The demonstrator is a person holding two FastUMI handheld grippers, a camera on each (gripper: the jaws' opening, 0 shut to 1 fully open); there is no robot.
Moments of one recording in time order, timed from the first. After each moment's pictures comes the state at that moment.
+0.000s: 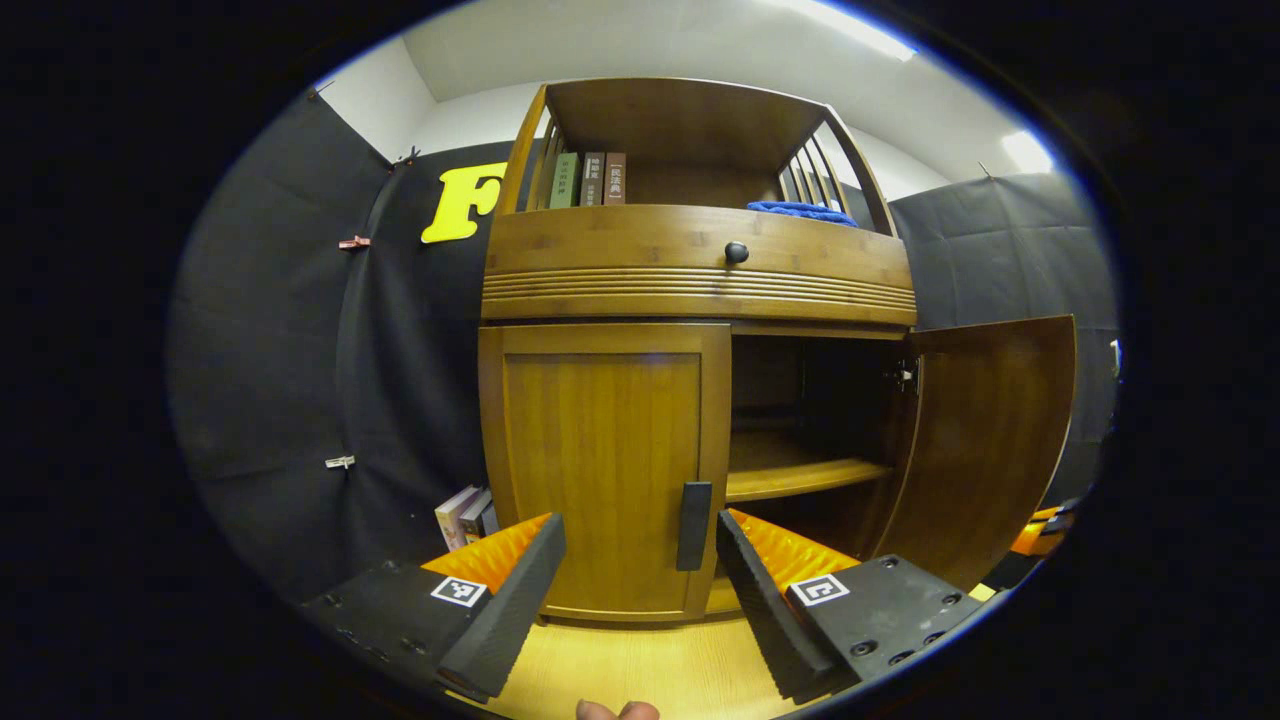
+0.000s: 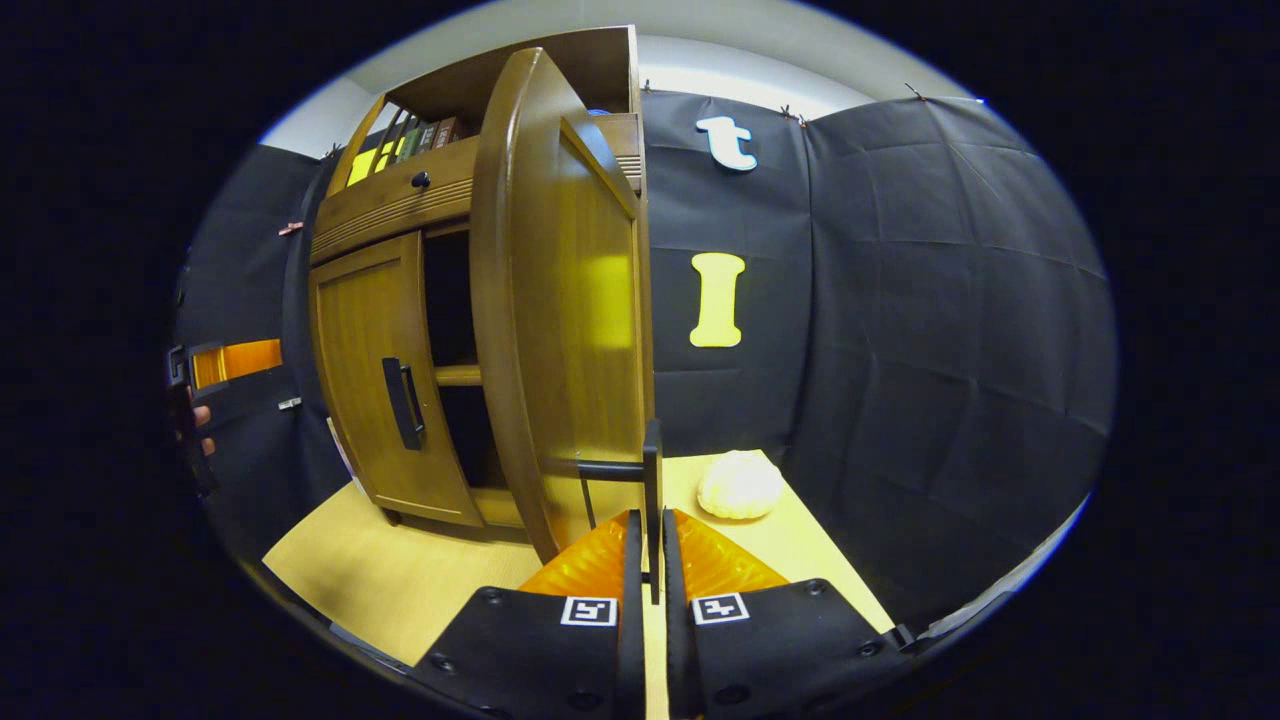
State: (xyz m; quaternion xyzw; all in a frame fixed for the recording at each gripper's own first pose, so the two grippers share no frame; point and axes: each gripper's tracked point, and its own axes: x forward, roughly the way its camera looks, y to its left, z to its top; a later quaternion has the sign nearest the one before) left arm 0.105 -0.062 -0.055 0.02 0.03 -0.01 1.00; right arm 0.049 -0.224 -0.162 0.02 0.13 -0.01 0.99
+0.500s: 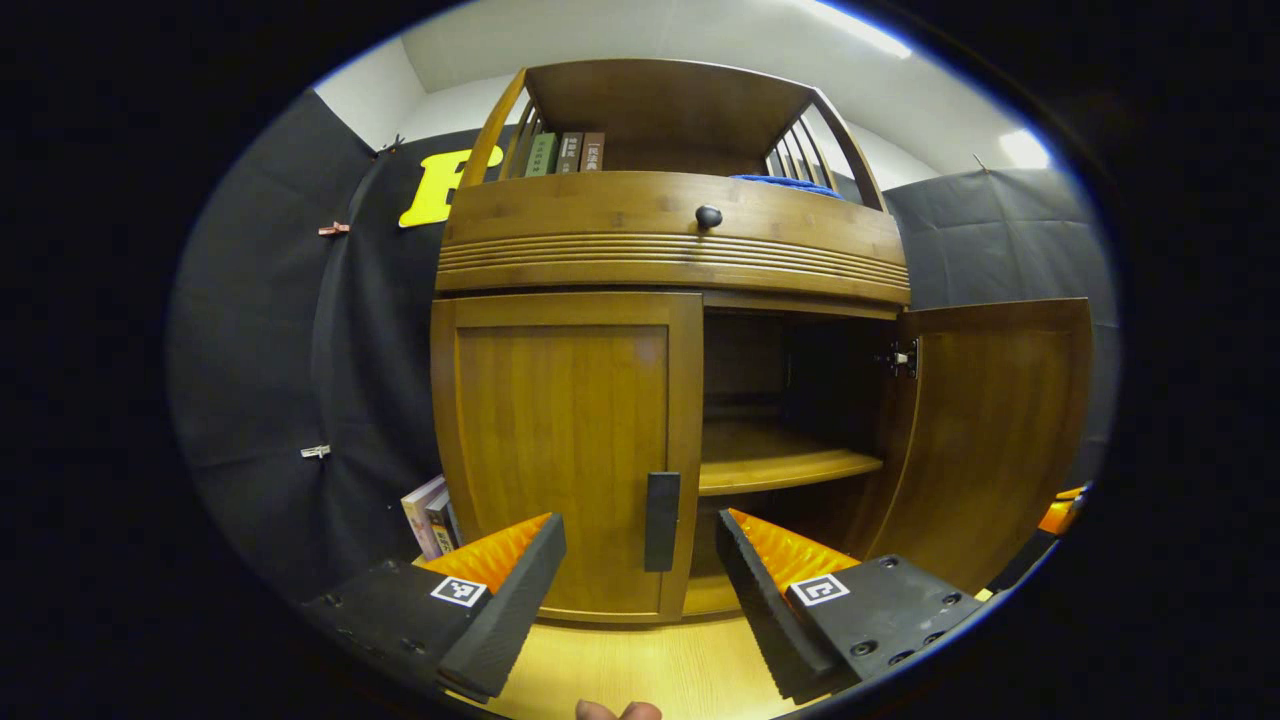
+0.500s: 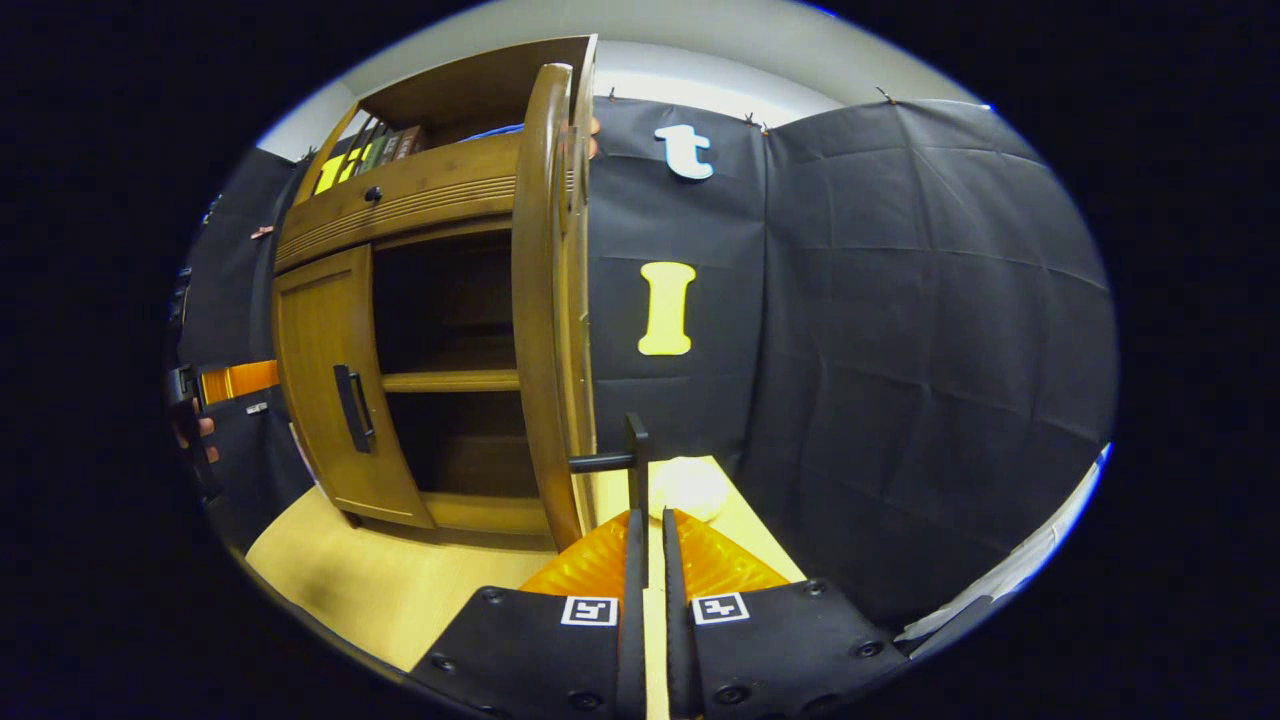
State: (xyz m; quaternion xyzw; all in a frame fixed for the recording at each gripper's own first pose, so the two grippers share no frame) left arm 0.139 -0.095 -0.077 0.01 0.04 -0.03 1.00; right arm 0.039 -0.290 -0.154 0.02 0.11 -0.09 0.99
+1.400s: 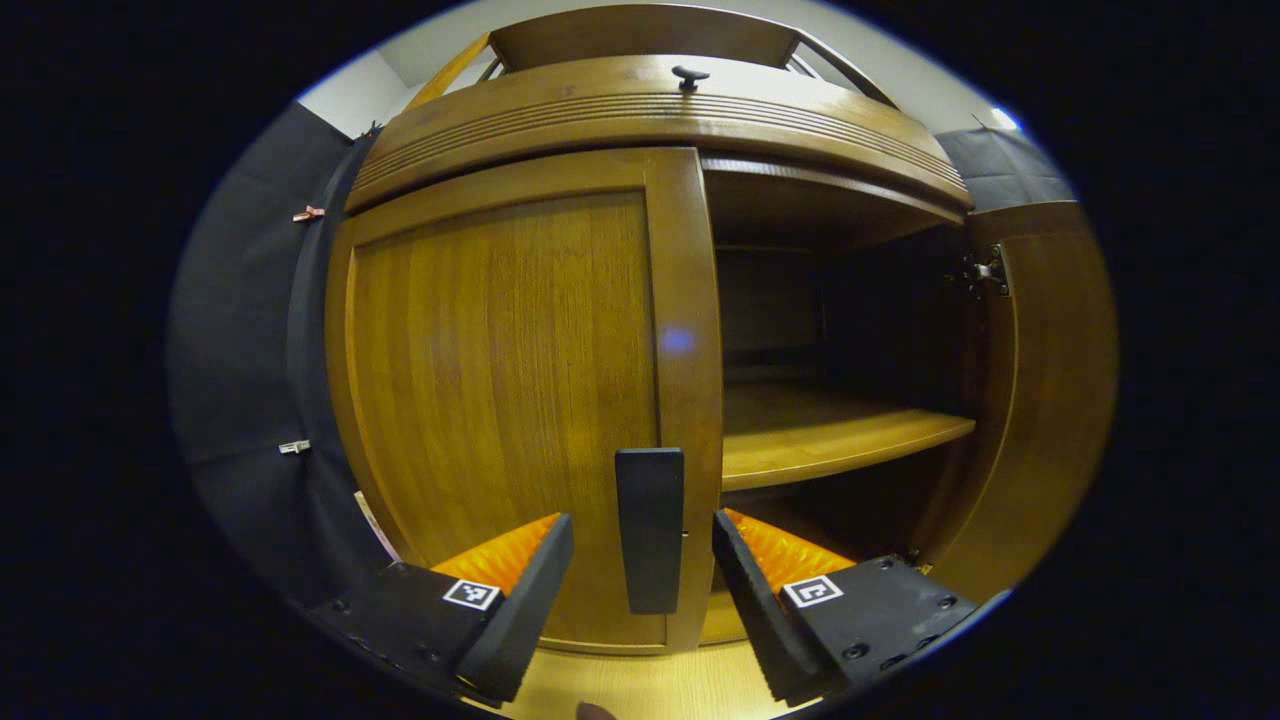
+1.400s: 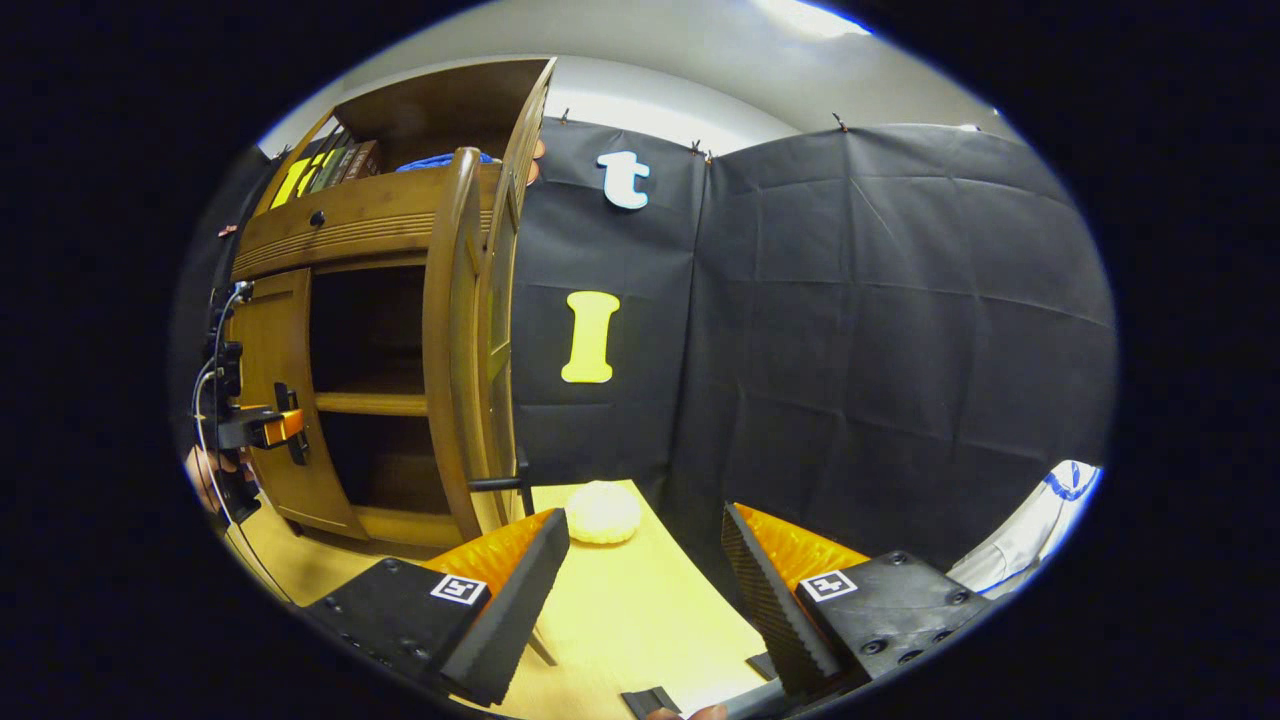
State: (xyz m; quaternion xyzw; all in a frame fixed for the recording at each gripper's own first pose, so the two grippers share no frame) left arm 0.271 -0.103 -0.153 0.04 0.07 0.00 1.00; right arm 0.009 -0.350 -0.108 0.00 0.07 -0.16 0.98
